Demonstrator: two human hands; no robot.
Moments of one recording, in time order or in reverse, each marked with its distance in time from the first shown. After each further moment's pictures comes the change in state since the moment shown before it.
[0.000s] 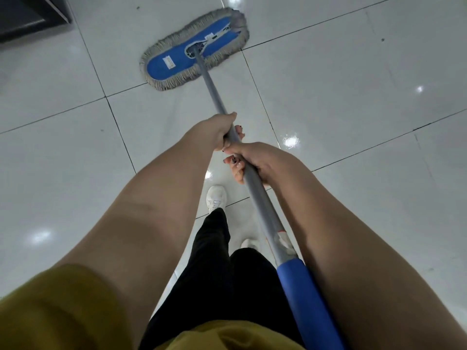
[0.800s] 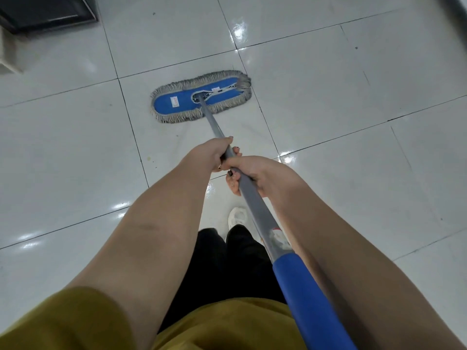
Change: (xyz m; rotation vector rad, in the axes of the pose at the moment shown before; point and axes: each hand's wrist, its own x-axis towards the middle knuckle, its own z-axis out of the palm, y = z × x) left_hand -0.155 -0.285 0.027 -0.101 -0.018 0.045; right_hand -0.114 0.285 -0.034 -0.041 0.001 -0.069
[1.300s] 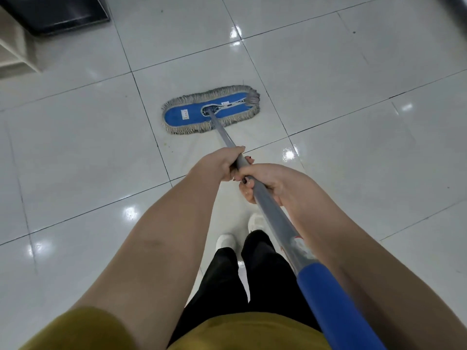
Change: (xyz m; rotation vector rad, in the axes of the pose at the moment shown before) left_hand -0.092 -0.129 -0.079 0.110 -0.113 -0.058; right_hand -0.059 0.154 0.069 0.050 -0.012 -0.005
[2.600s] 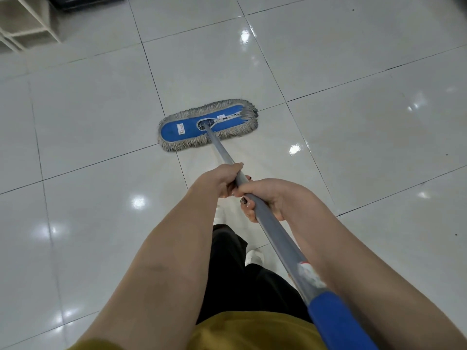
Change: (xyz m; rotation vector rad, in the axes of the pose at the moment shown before) left_hand -0.092 -0.315 0.034 0.057 0.093 -0.006; right_hand -0.087 0.301 -0.060 -0.225 0.015 0.097
